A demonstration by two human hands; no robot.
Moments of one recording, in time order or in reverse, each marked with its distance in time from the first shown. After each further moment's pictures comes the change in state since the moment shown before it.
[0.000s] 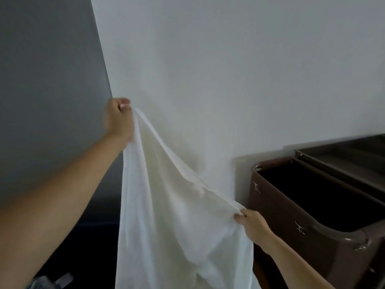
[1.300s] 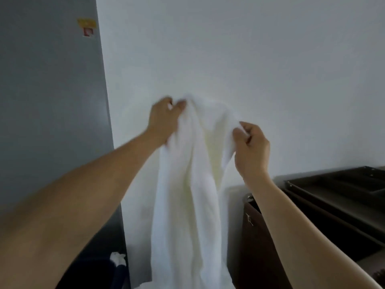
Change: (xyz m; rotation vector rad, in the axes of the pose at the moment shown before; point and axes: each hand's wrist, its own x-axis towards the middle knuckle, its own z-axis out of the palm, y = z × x) left_hand -0.006 0.116 0.060 -0.040 -0.187 0.318; right_hand -0.032 -0.236 -0.093 0.328 0.687 -0.722
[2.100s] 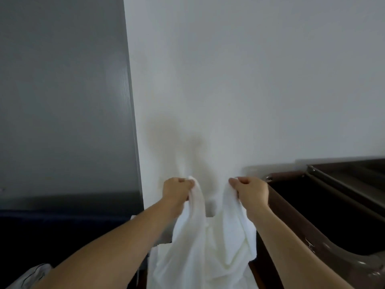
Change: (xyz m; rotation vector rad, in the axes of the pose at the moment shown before) left_hand -0.198 -0.135 0.013 -0.304 -0.163 -0.941; right_hand -0.103 0.108 0.030 -0.171 -0.245 0.635
